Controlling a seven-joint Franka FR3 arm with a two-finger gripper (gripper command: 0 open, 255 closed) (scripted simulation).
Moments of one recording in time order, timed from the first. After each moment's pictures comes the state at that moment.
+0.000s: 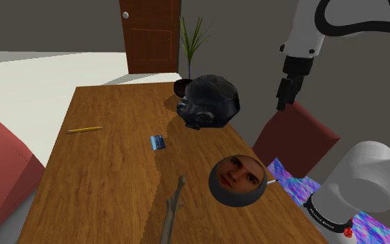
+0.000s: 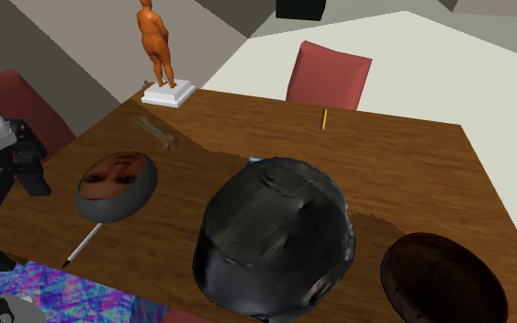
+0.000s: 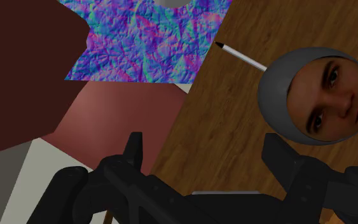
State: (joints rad) arm 0.00 -0.76 -0.06 -2.38 0.03 1.46 -0.06
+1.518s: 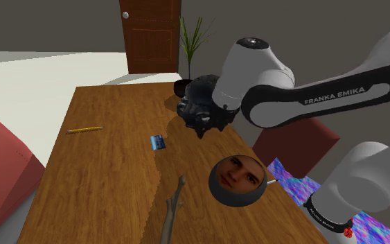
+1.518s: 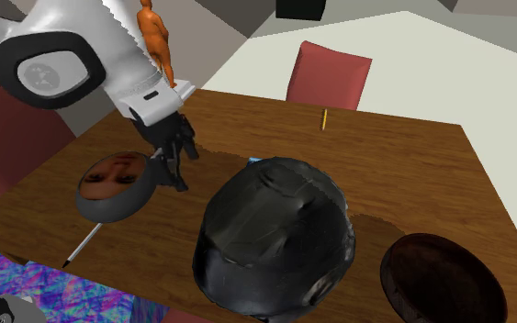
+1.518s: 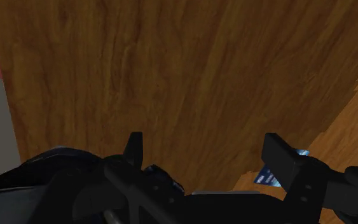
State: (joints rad) arm -0.04 -0.44 0.49 -2.52 0.06 2.32 0.60
